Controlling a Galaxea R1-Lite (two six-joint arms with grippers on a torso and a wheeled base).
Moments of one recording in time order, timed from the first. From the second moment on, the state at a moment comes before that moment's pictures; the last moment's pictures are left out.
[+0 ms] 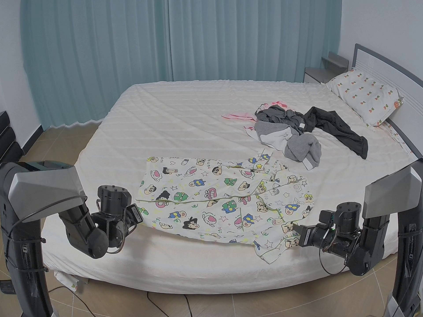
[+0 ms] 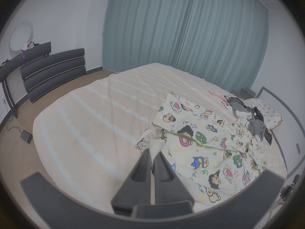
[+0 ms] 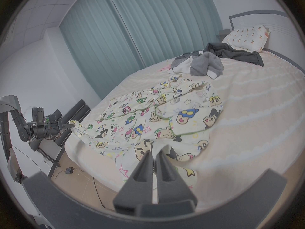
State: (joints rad) left arm -0.25 2.25 -0.69 -0.96 0.38 -0.55; right arm 0.27 2.36 -0.36 -1.55 0.15 0.32
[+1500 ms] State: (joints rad) left arm -0.19 2.51 -1.59 -0.14 0.38 -0.68; right arm 0.23 2.36 -0.96 -1.06 0.06 0.38
